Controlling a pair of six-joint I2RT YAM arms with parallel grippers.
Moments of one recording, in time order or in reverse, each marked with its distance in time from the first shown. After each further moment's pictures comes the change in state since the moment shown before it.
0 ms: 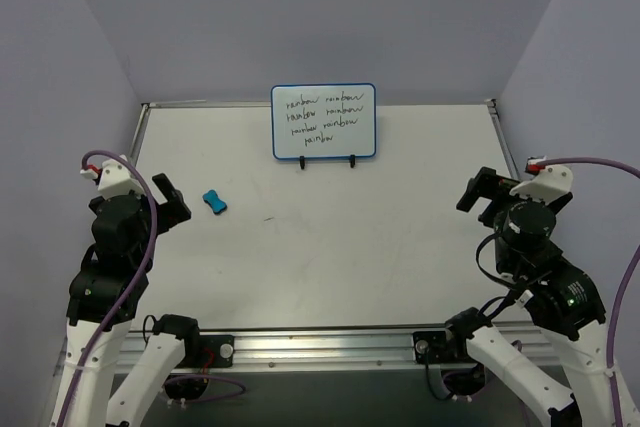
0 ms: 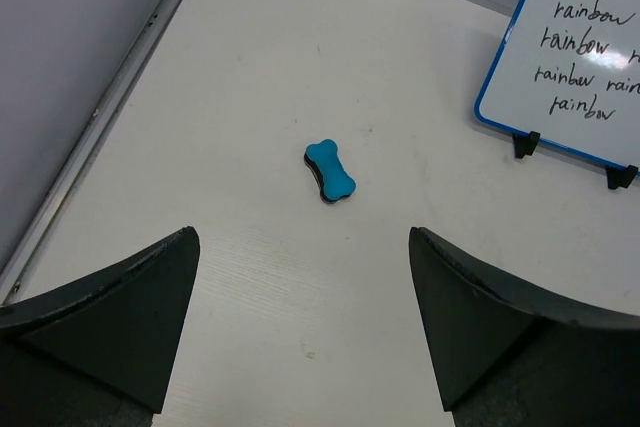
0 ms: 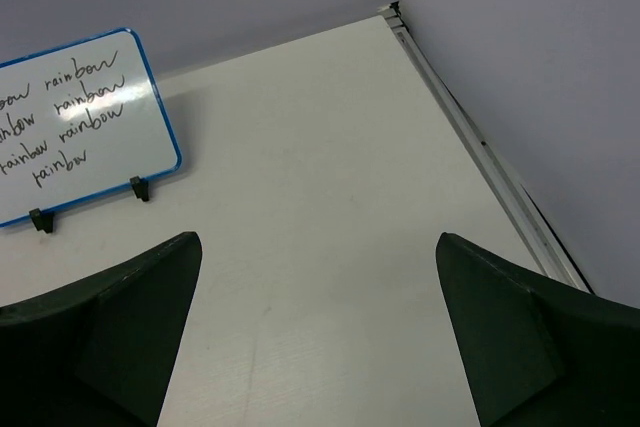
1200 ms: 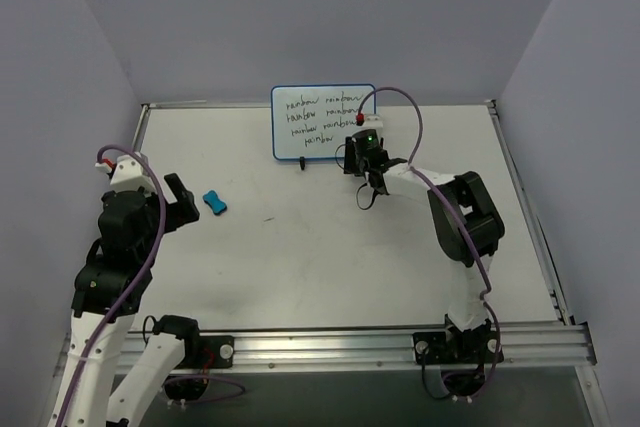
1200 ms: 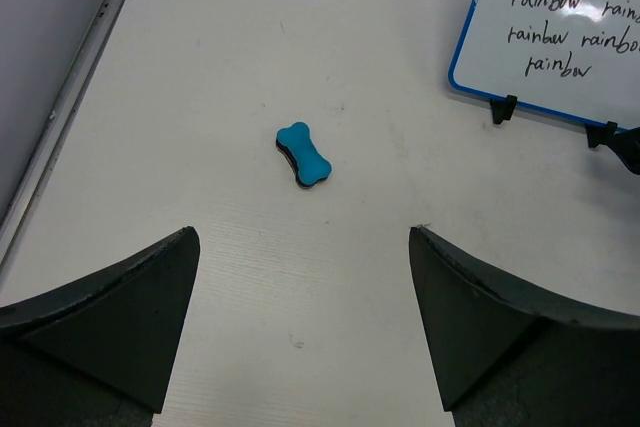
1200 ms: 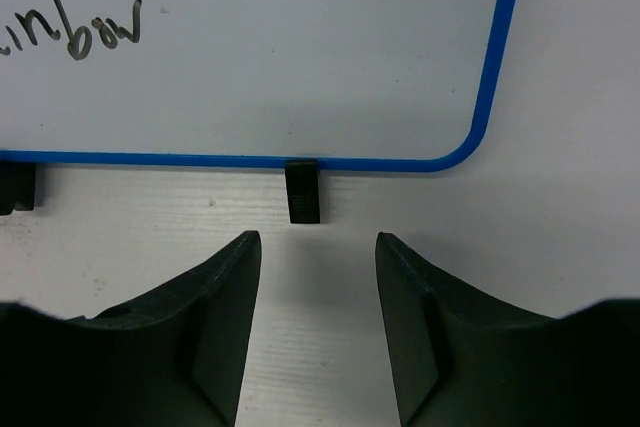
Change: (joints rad) left arm -0.002 0.029 -0.017 0.021 0.101 0.026; right arm 0.001 1.382 0.161 0.832 -0.433 0.031
